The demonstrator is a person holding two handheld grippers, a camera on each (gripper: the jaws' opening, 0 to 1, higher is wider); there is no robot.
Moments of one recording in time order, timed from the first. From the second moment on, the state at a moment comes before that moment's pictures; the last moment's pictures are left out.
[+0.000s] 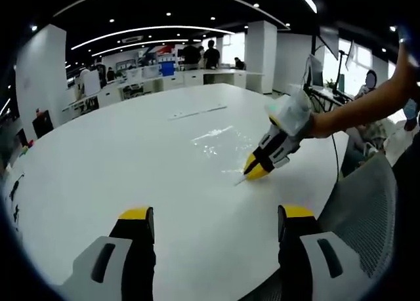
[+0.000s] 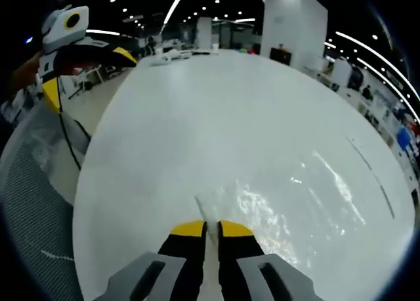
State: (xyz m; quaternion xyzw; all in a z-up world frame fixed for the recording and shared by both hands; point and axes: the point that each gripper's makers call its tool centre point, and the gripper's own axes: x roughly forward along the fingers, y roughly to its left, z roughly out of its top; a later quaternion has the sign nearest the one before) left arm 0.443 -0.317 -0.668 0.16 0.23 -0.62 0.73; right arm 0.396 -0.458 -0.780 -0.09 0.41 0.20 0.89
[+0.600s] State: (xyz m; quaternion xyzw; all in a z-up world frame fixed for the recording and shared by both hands) left arm 0.437 -0.323 -0.678 0.20 0.24 -0.62 0.72; right arm 0.392 -0.447 -0.762 -0.12 0.38 0.23 0.89
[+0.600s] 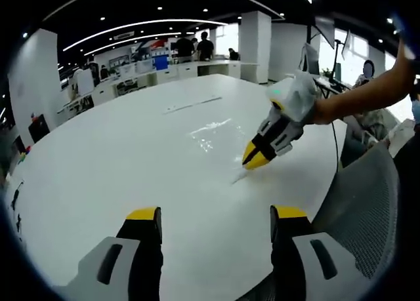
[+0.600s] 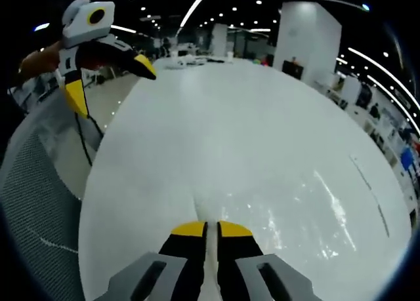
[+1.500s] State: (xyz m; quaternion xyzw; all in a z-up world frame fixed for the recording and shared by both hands) left arm 0.389 -0.353 -0.703 0.31 0.21 -0.70 0.61; right arm 0.350 -0.410 -0.743 -0.16 0.38 0.27 0.87
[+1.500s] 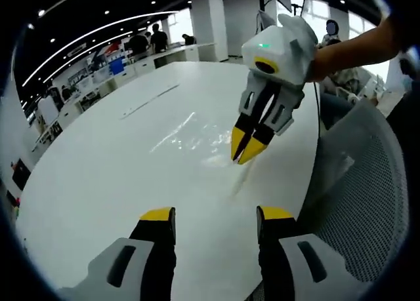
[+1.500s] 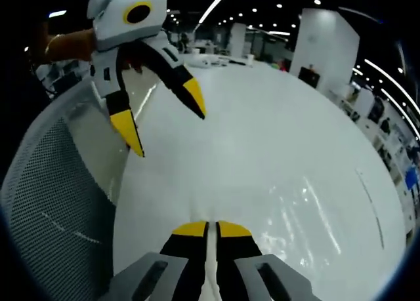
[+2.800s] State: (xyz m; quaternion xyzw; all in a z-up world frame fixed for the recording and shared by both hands) left arm 0.338 -0.379 -0.710 0.50 0.00 -0.76 0.42; right arm 0.330 -0.377 -0.720 -0.16 0.37 0.29 0.87
